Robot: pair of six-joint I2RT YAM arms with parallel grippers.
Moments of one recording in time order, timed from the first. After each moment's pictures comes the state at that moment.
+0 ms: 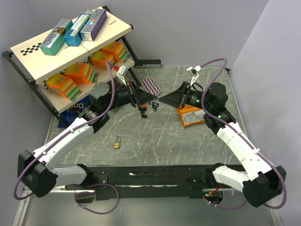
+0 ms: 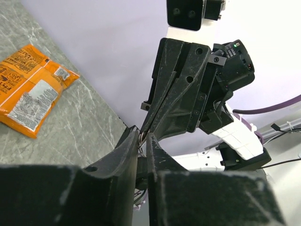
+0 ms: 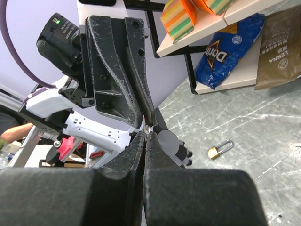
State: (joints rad) left arm -0.62 1.21 1.05 0.29 0.55 -0.96; right arm 0.39 1.07 0.99 0.18 -0.80 0.83
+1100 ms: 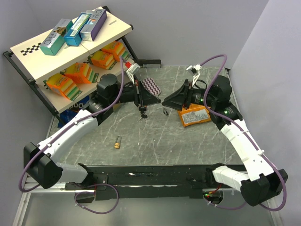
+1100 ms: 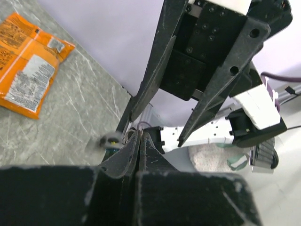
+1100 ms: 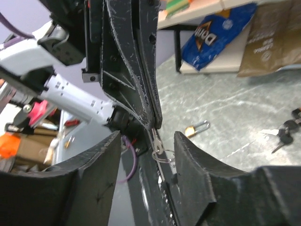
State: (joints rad) left arm -0.62 1.31 1.21 0.10 0.72 -0.81; right arm 0.33 1.08 1.12 -0.10 -0.94 0.54
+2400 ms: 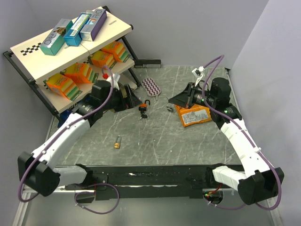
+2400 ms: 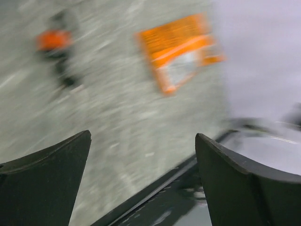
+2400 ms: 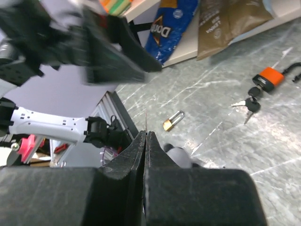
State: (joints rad) left arm -0.49 1.21 1.13 -0.33 0.30 -0.71; right arm 0.24 1.10 1.06 -0.18 -0.86 0.55
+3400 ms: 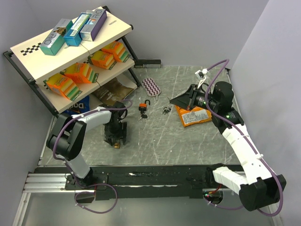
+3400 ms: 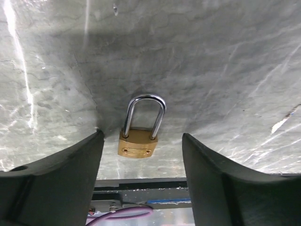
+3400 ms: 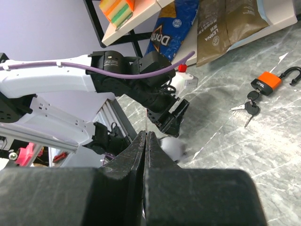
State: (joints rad) left arm -0.47 1.68 0.97 -0.83 0.06 -0.51; right arm 0.24 1.03 1.01 -0.15 -0.80 0.59
